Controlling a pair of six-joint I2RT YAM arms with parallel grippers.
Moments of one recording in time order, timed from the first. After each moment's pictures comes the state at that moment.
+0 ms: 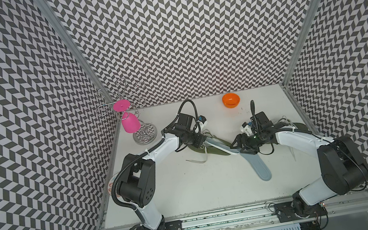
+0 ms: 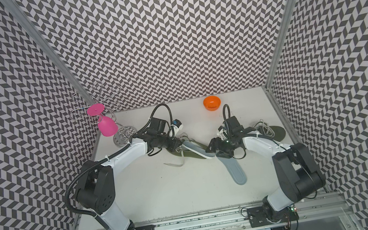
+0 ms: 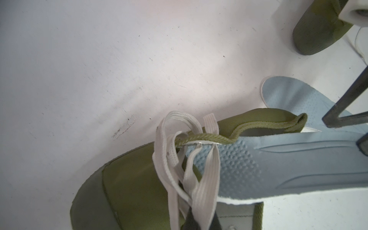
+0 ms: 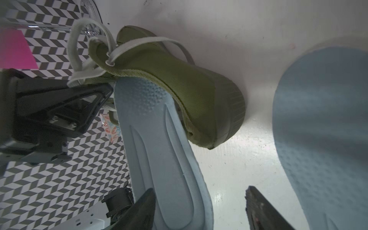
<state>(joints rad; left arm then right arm) -0.50 1.77 1.24 -0.43 0.36 0.18 0.30 1.50 0.86 -0.45 -0.70 0.67</state>
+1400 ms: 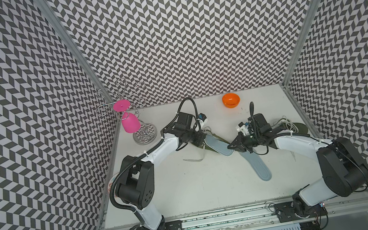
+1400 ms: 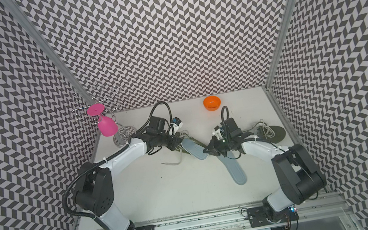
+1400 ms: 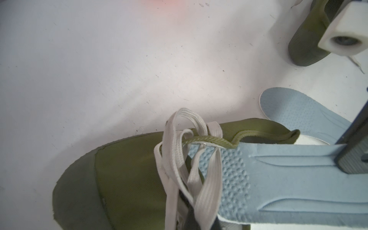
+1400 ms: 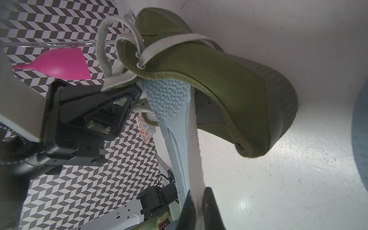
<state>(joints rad) -0.51 1.74 1.25 -0.41 0.35 0.19 0.36 1.49 0.86 -0.26 -0.74 0.87</state>
